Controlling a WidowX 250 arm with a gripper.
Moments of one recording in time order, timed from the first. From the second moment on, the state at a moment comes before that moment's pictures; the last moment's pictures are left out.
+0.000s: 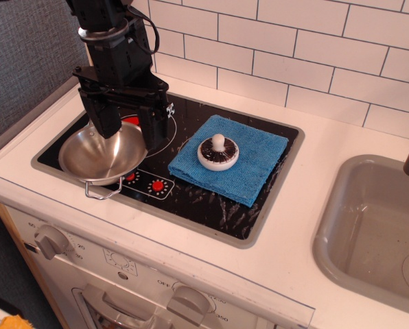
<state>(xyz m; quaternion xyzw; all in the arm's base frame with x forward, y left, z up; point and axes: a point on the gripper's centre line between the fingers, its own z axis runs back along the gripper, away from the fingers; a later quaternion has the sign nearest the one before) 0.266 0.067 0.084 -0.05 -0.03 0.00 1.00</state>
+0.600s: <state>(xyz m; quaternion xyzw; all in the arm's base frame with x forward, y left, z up) 0.280 0.042 0.070 -0.05 -0.01 -0.02 1.00</state>
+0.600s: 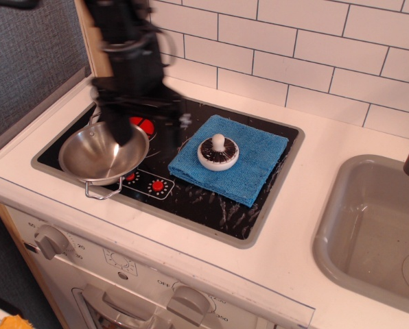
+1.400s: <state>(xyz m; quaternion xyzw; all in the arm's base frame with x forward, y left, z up) 0.334 0.002 0.037 -0.05 0.02 -0.05 1.00</state>
